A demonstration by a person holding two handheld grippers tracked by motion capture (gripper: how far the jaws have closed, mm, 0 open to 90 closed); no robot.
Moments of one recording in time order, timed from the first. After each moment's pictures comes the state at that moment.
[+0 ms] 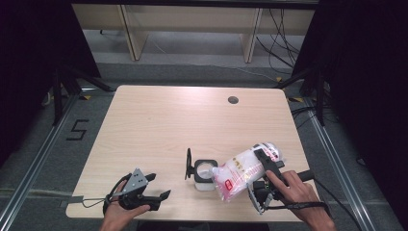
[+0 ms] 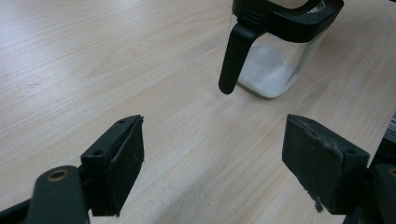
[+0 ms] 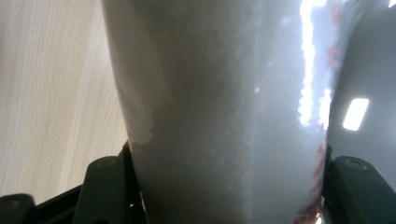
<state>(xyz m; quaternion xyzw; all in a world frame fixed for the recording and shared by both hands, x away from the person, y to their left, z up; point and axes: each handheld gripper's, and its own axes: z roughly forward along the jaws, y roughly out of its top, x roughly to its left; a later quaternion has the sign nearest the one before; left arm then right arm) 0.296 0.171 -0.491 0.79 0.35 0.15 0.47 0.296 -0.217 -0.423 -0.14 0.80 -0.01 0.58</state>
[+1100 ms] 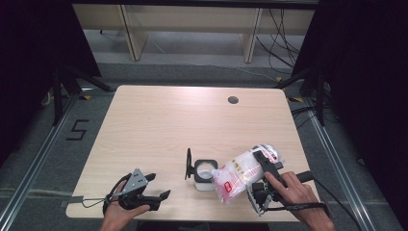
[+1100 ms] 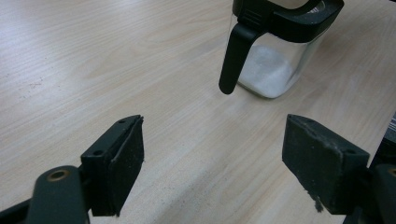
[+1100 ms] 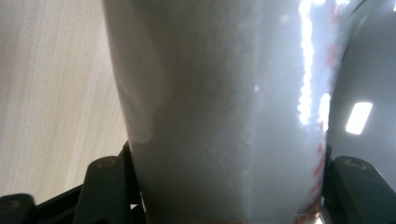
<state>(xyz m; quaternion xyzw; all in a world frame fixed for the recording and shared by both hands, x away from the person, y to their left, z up) 0.296 0.171 -0.491 0.79 0.35 0.15 0.47 0.295 -0.215 -0.426 -0.16 0.80 -0.02 0.58</state>
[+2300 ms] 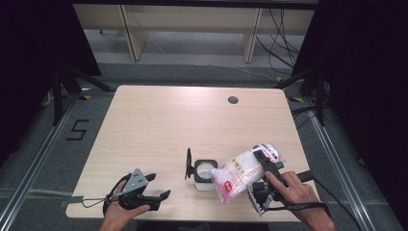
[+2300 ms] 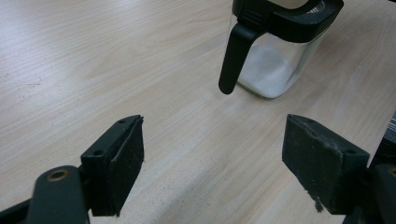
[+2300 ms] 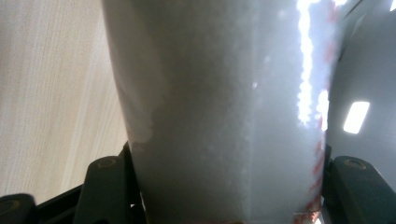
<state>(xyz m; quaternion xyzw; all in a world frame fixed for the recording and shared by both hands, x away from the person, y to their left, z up) 0.296 0.171 -0.491 0.79 0.35 0.15 0.47 0.296 -0.215 -0.422 -0.17 0.80 -0.02 0.58</state>
